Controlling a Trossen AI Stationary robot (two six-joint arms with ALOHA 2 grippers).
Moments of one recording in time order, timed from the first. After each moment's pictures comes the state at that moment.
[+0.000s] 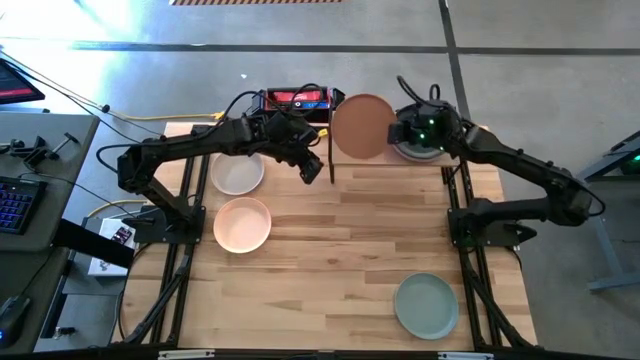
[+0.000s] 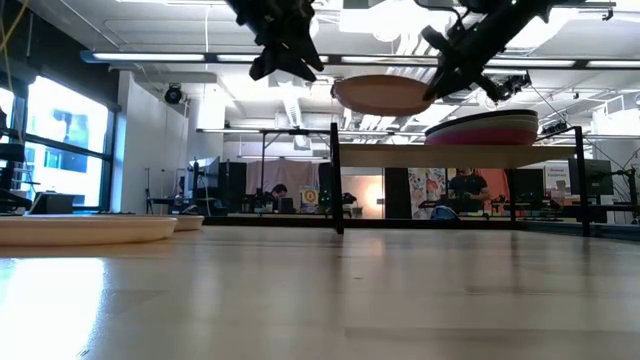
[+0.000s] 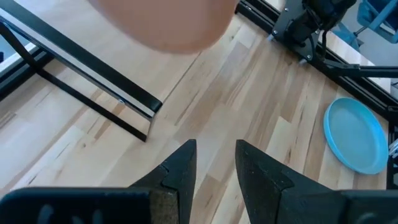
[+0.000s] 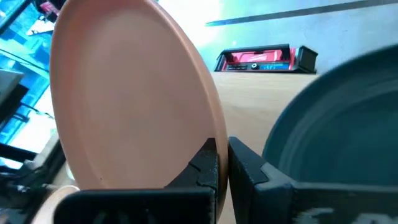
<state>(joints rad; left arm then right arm) 0.30 1.58 1.48 -0.66 0.09 -0.35 -0.61 1.09 0.97 -0.42 0.13 0.66</state>
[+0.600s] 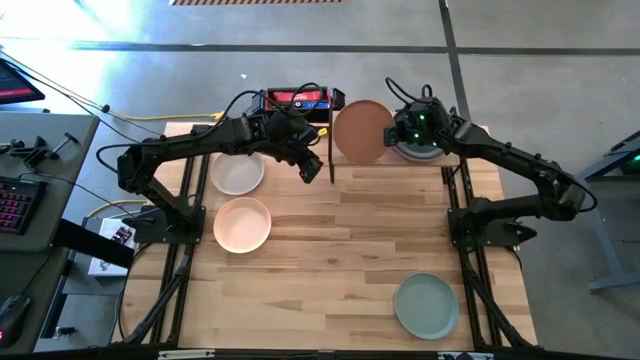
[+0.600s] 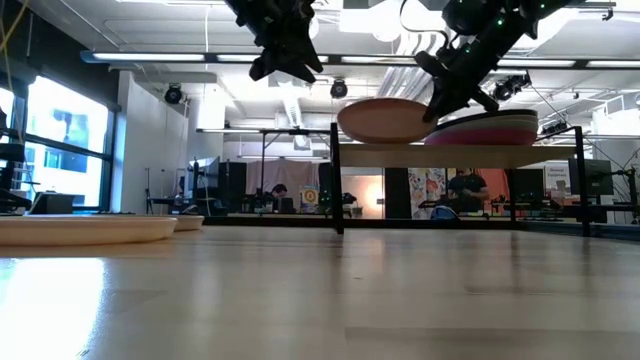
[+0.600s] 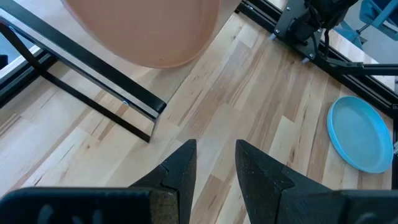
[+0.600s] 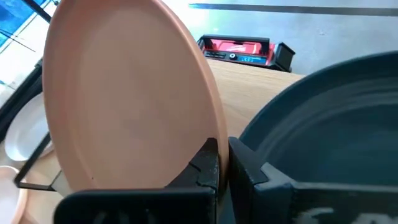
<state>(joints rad) 0.31 1.58 1.48 -0.67 0.08 -0.34 -0.68 1.18 0.97 -0.45 0.12 0.50</state>
